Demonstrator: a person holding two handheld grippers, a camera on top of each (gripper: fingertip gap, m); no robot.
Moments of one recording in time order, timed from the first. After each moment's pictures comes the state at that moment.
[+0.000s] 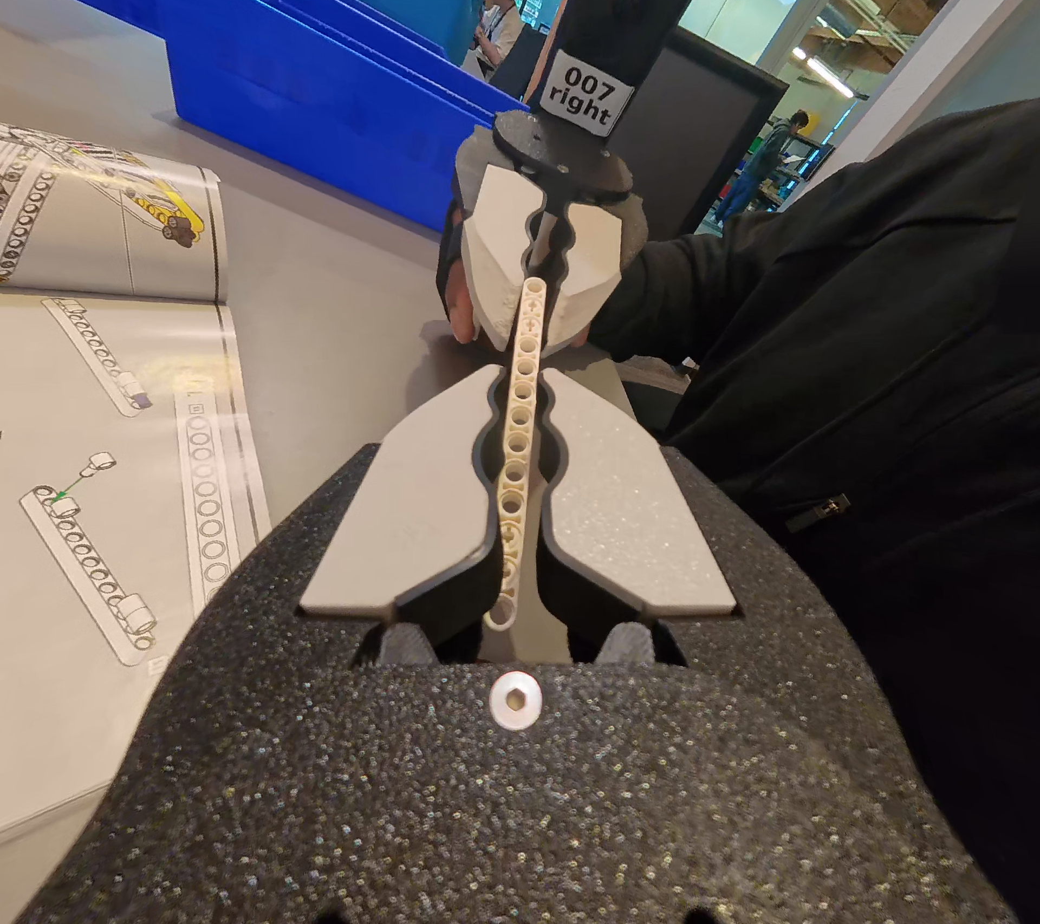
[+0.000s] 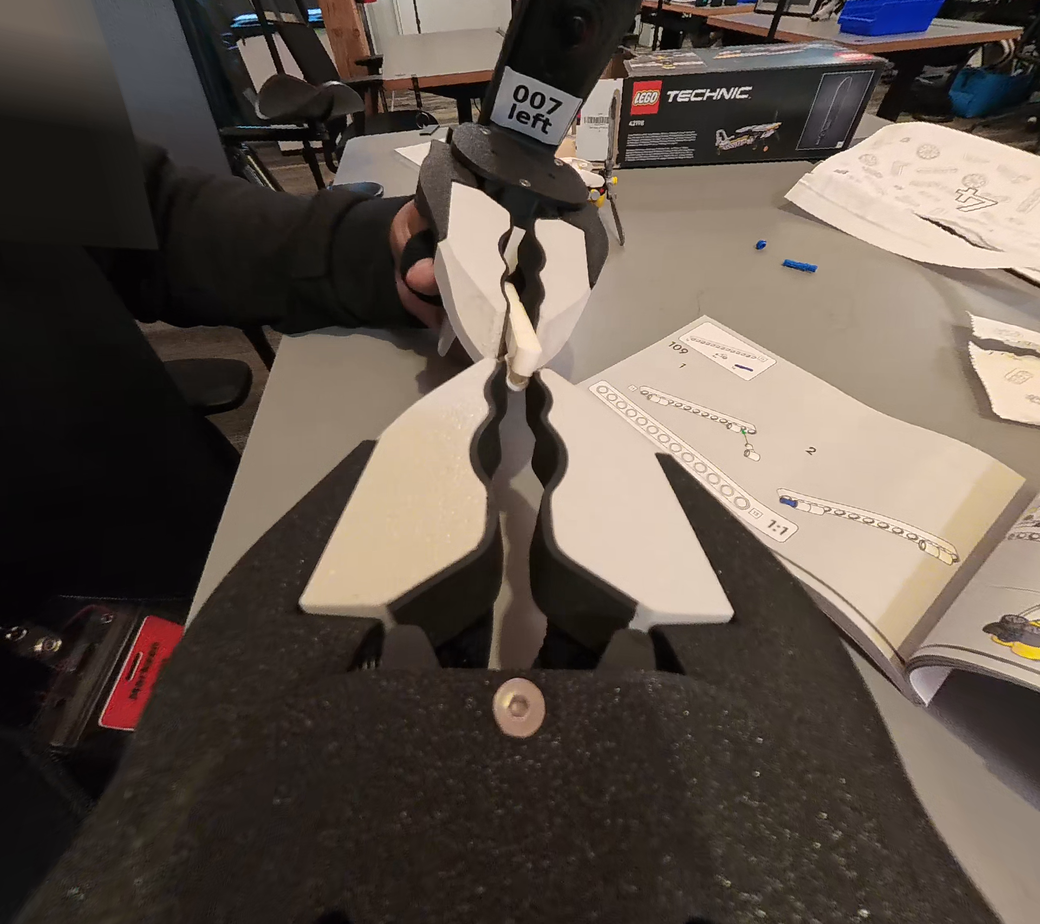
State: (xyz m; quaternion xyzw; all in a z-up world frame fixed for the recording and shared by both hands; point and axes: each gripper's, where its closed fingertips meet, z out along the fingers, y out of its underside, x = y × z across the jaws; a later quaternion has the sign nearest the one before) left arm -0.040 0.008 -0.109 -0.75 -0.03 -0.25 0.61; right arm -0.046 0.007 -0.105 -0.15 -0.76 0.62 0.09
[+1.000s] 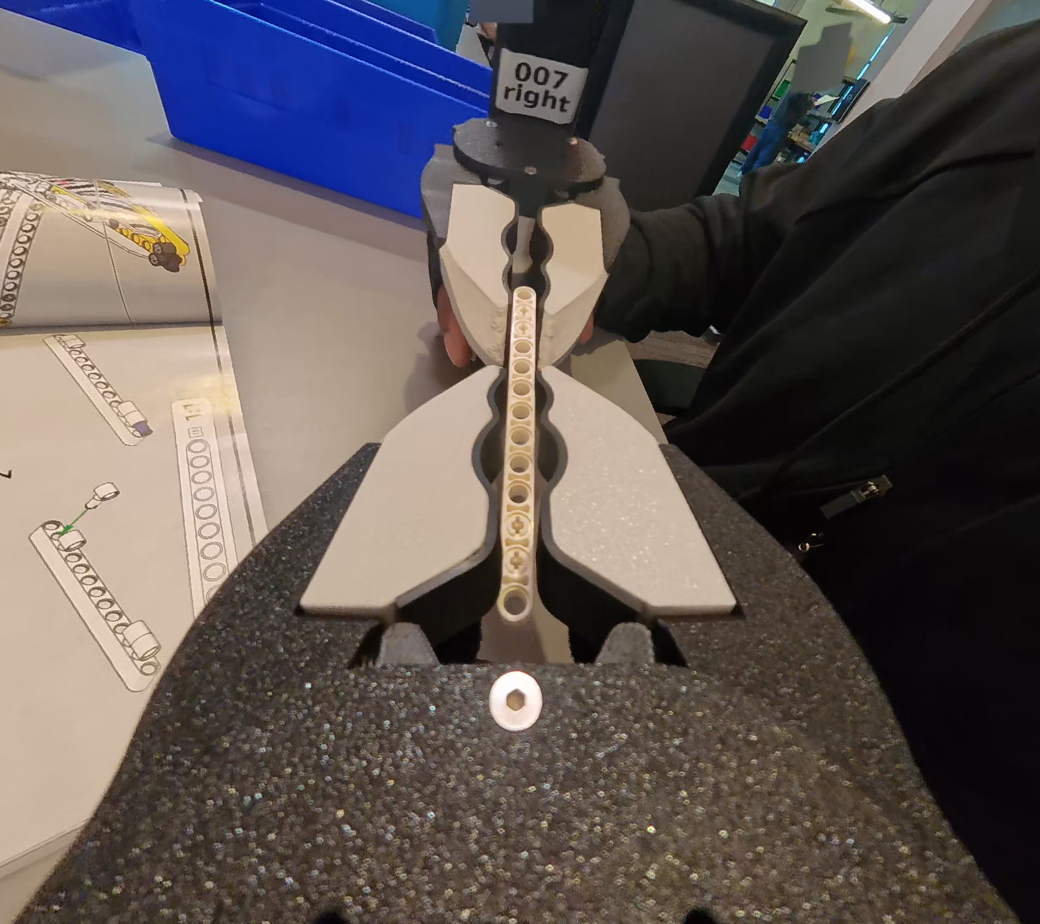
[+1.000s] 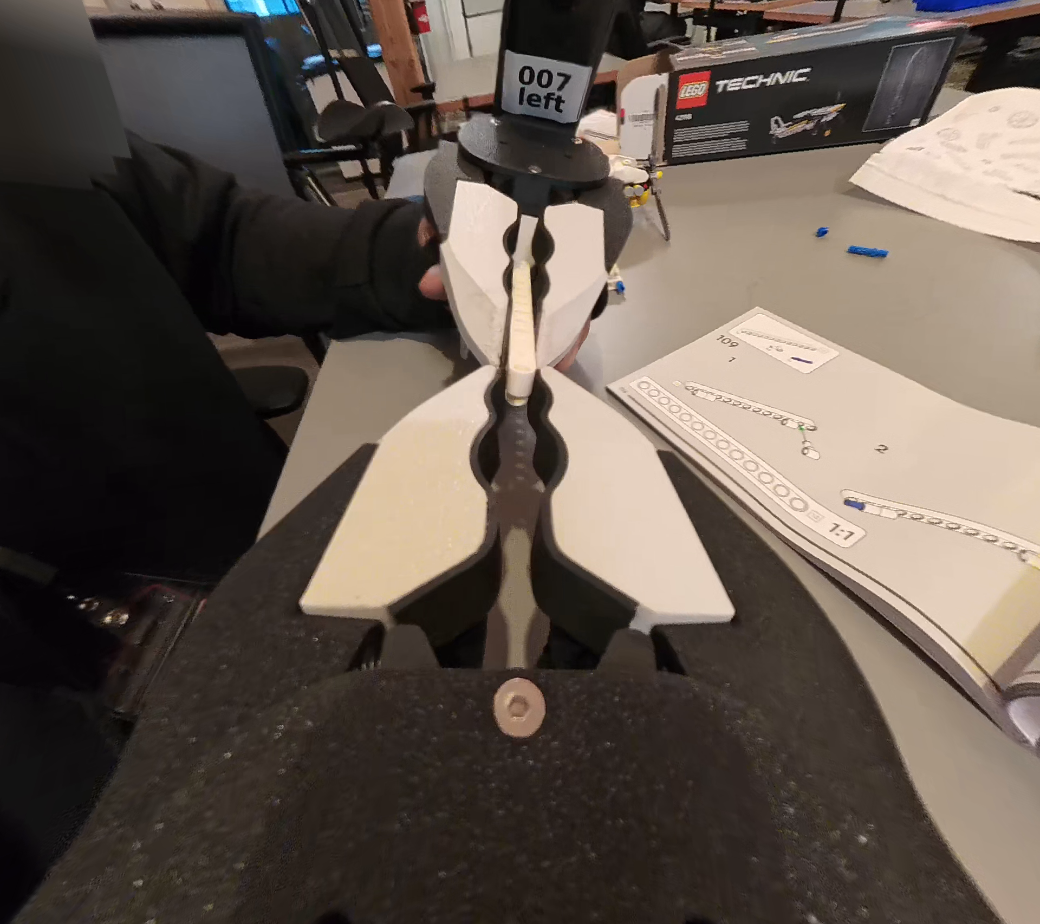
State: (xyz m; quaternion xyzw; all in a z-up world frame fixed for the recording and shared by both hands) left arm -0.031 0.011 -0.110 -0.76 0.00 -0.22 0.61; right arm -0.036 0.004 -0.111 -0.14 -0.76 0.64 0.04
